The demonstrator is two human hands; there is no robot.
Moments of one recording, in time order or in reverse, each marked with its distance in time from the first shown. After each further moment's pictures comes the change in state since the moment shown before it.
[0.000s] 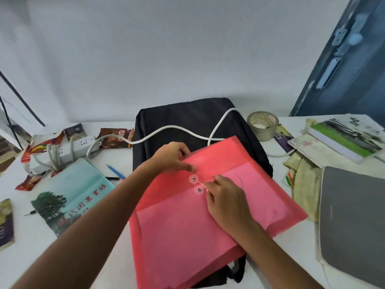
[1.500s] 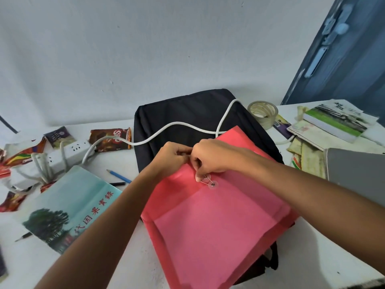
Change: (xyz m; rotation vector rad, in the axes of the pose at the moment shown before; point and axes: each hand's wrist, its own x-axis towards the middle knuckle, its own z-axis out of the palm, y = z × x) left_hand -0.001 -0.046 0.004 -0.462 -0.018 0.200; right_hand 0.121 -0.036 -0.009 -0.159 -0.673 -0.170
